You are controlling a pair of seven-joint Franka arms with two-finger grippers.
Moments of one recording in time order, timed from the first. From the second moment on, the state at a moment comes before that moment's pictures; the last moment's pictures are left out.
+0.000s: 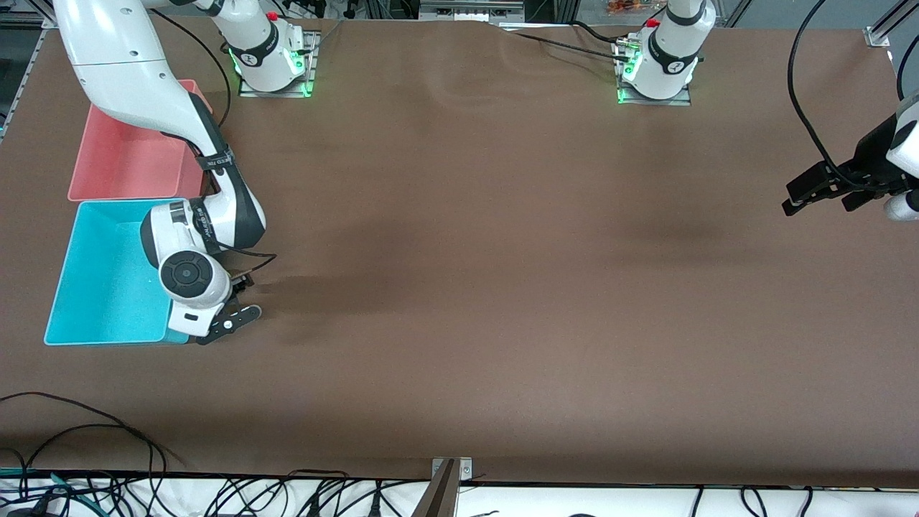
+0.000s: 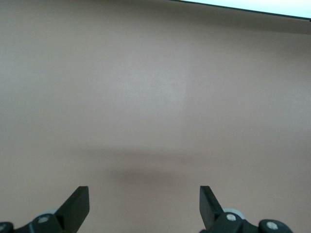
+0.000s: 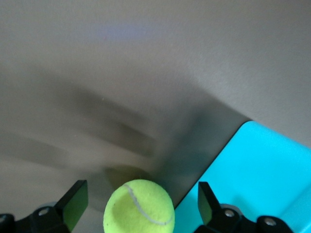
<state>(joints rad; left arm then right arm) -0.02 0.02 0.03 -1.63 -0.04 1.72 -0.10 0.15 0.68 -0.04 -1.66 -0.40 2.15 -0.21</state>
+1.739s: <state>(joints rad) -0.01 0.02 0.04 -1.64 -0.02 1.71 -0.10 0.15 0.69 -0.03 -1.53 -0.32 1.84 -0.21</state>
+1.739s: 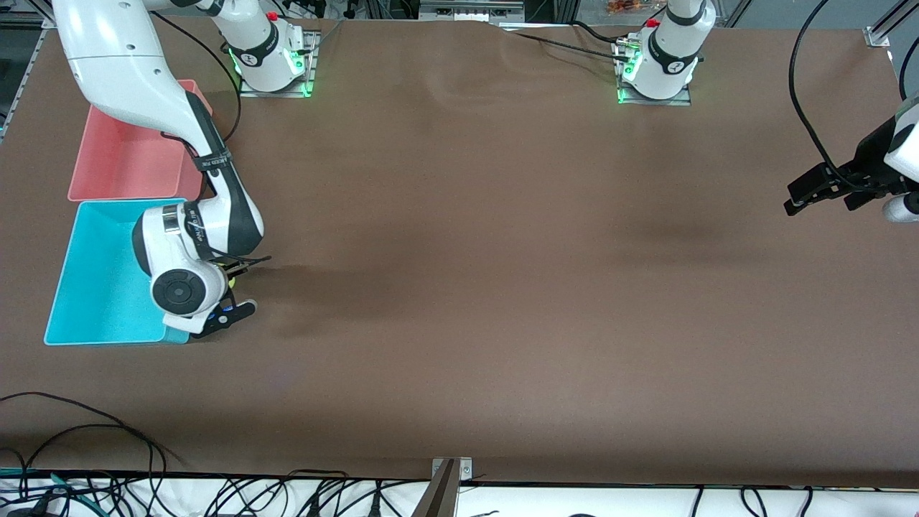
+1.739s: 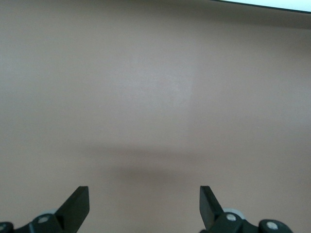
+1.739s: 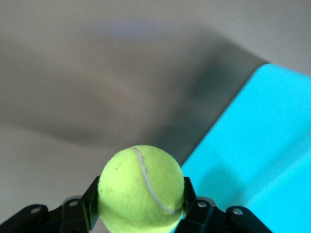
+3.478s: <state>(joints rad) -0.01 0.02 0.04 -1.64 -0.02 1.70 -0.10 -0.31 0.78 -0.06 -1.45 0.08 1.53 -0.75</state>
